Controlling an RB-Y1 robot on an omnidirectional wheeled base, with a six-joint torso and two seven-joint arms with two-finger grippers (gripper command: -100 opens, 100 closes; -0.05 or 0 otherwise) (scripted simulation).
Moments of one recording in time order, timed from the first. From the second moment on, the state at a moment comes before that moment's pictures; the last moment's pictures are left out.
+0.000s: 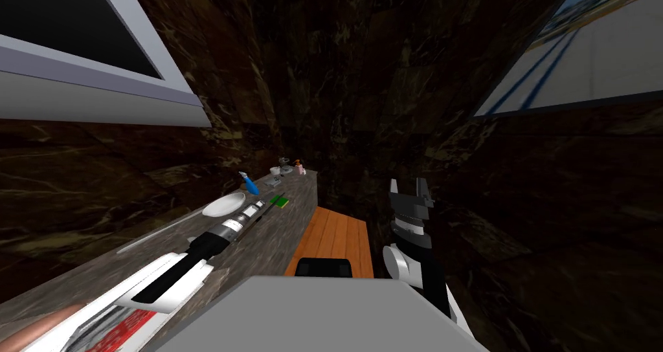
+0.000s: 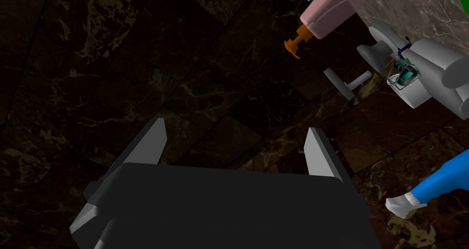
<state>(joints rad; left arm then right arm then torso) 0.64 0.70 0.14 -2.10 -0.08 -0.16 -0.10 0.51 -0.02 -0.02 -2.34 -0.11 -0.57 -0.13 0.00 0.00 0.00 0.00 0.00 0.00</state>
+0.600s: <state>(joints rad) 0.70 0.86 0.15 -2.06 -0.08 -0.10 -0.08 0.51 -0.02 -0.02 -2.34 -0.11 -0.57 -0.13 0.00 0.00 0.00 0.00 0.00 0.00</state>
